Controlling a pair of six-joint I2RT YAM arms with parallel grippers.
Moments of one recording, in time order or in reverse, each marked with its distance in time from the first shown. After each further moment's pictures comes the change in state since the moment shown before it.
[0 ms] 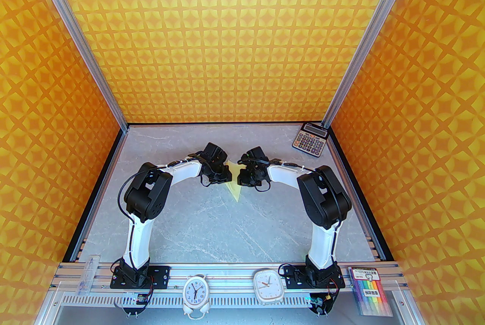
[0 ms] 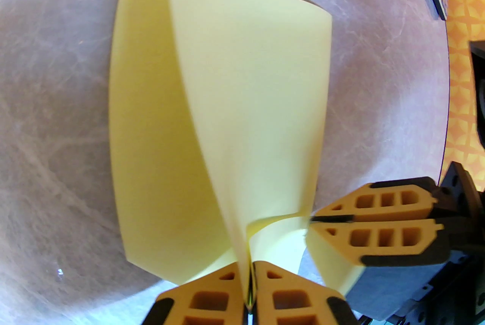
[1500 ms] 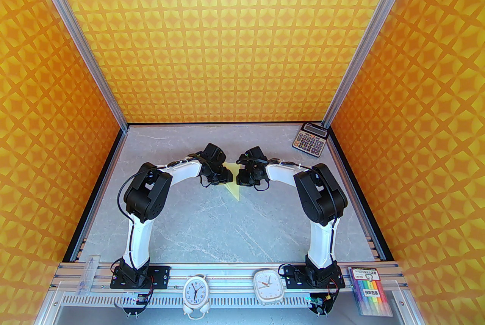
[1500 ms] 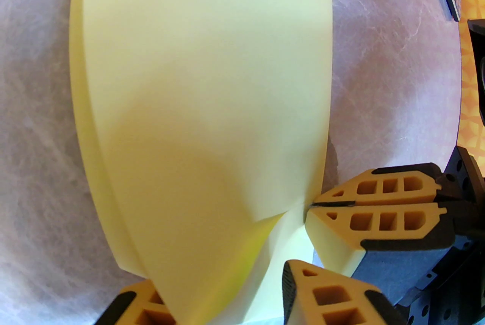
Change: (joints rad) left arm 0.010 -0.020 -0.005 -0.042 -0.042 0.006; right arm 0.000 0.031 0.020 0.010 -0.023 -0.032
